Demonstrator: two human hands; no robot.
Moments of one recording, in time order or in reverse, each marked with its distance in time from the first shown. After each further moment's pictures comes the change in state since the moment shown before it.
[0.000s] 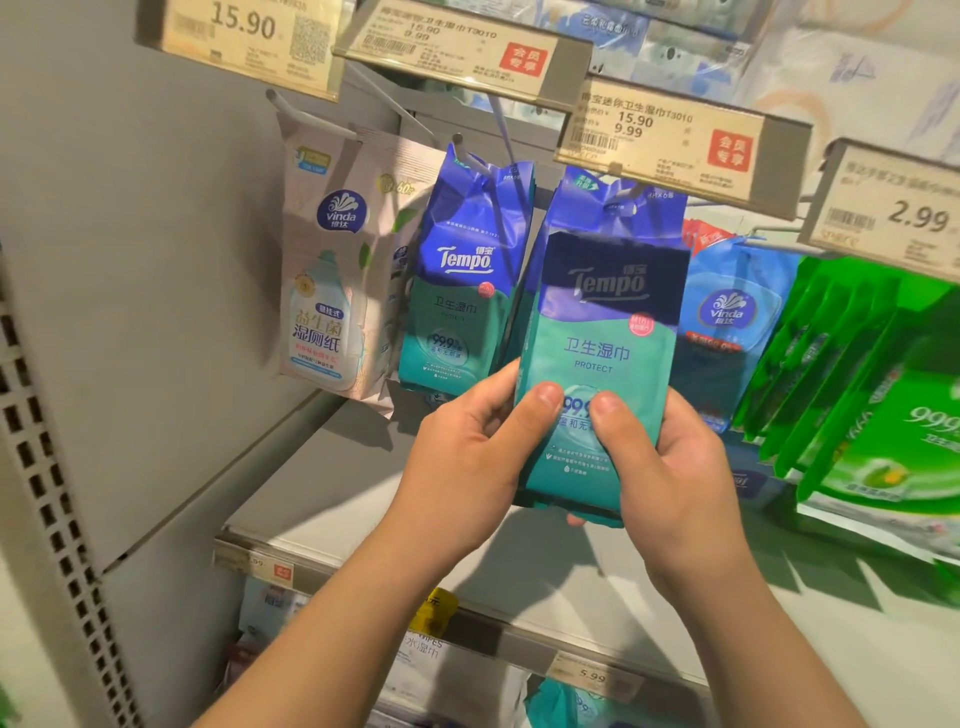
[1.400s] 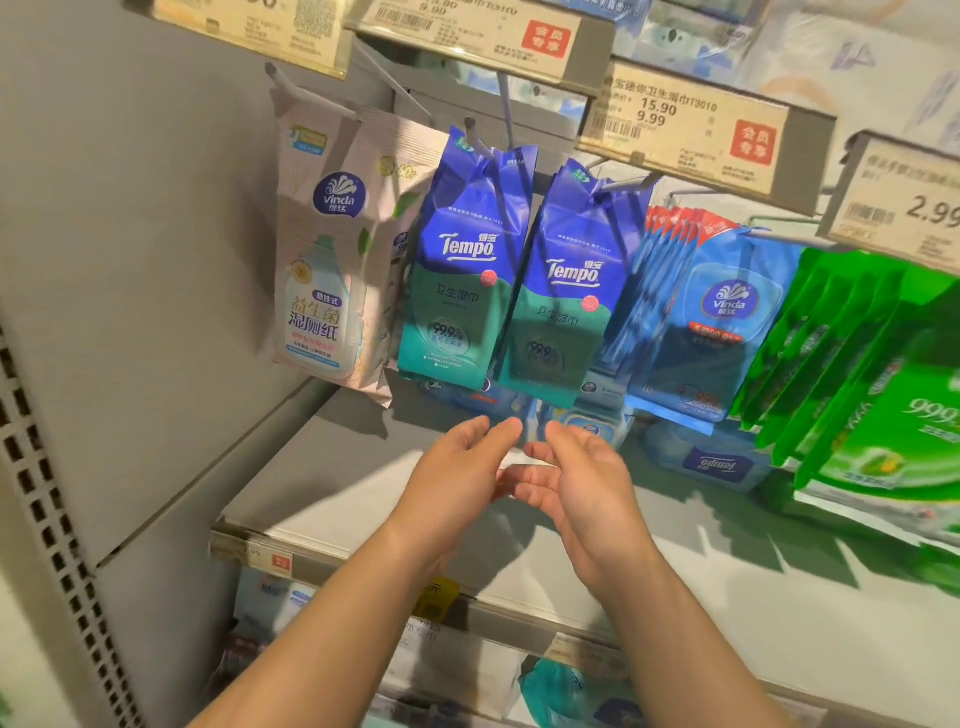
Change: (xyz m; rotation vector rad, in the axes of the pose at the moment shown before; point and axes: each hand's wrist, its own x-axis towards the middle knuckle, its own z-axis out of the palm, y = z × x) left_hand 0.017 -0.071 -0.015 -0.075 0.149 -0.486; right_hand 0.020 0.078 0.034 0.174 0.084 0.507
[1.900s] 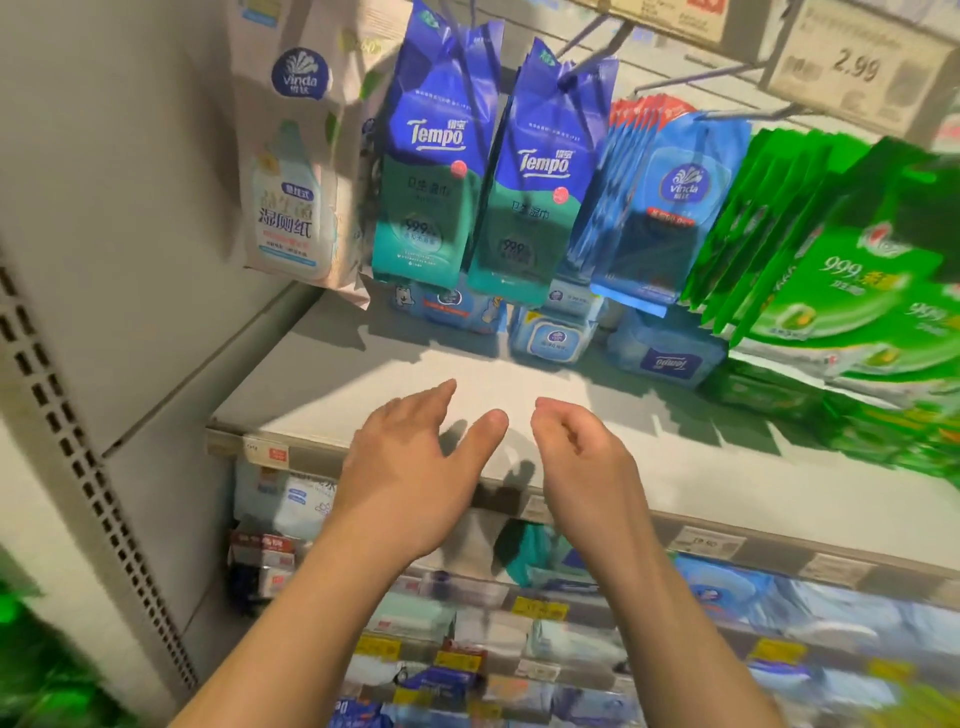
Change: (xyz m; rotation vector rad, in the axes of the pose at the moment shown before) left_hand -0.100 -0.023 -0.024 0.948 0.044 0.174; right_hand -0.117 0.013 -0.034 -0.706 0.141 -0.198
